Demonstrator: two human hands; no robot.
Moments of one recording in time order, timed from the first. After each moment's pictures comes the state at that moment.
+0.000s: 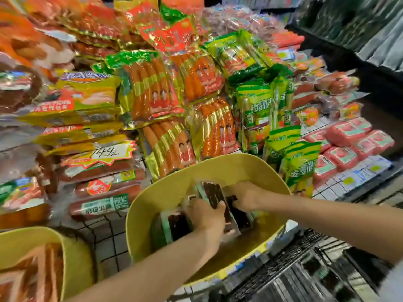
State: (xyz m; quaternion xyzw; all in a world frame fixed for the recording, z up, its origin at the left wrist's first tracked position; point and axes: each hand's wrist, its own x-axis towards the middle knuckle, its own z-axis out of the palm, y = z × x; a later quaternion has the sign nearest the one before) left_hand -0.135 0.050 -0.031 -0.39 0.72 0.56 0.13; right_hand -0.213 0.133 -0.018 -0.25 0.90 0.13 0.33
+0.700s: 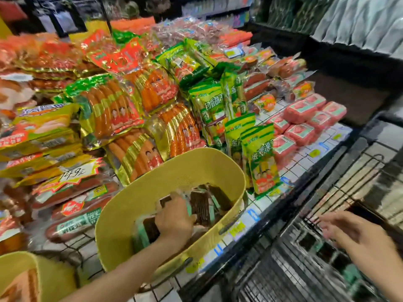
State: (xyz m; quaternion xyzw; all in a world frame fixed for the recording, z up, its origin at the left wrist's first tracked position) left_hand -0.123 0.051 -0.037 -0.17 0.97 0.15 0.13; right_hand -0.056 0.373 -0.039 0.17 0.86 -0.48 0.01
